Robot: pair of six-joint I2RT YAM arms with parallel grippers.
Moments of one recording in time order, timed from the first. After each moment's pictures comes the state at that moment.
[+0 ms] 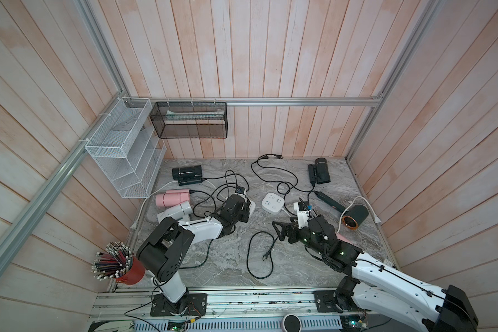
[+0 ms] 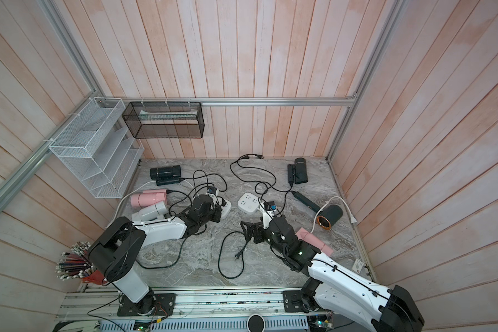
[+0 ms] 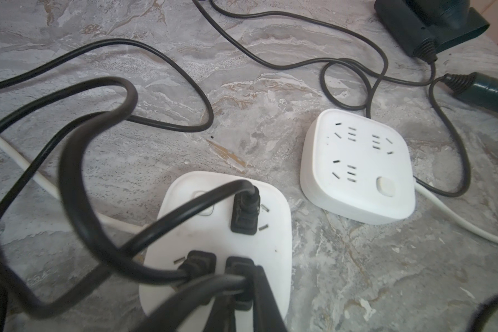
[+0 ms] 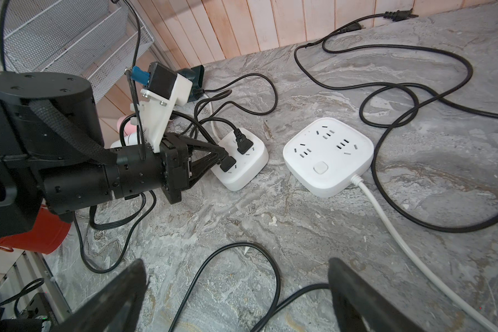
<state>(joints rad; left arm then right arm) -0.63 1.71 0.83 0.21 -0.12 -0.27 0.81 0.88 0.48 0.00 0.10 0.53</state>
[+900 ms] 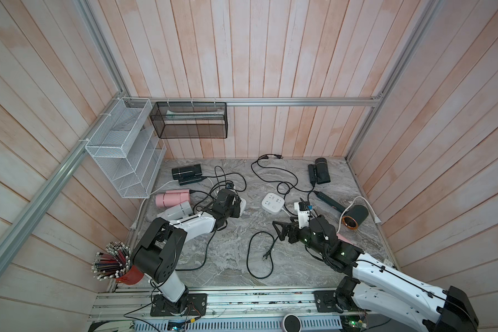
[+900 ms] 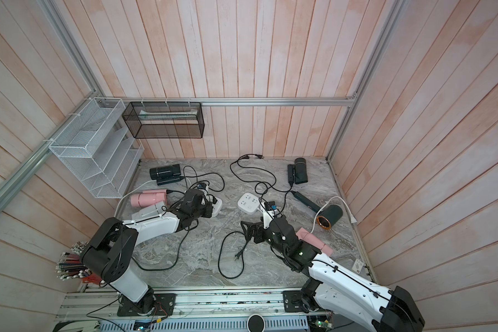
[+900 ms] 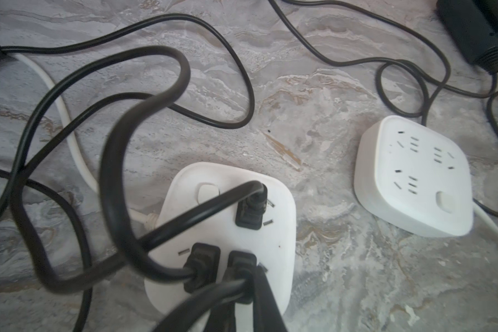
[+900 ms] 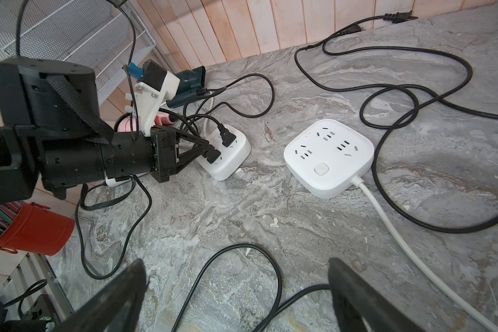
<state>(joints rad) -0.50 1.67 0.88 0.04 -0.09 -0.27 0.81 0.88 0.48 0.00 0.10 0.53</state>
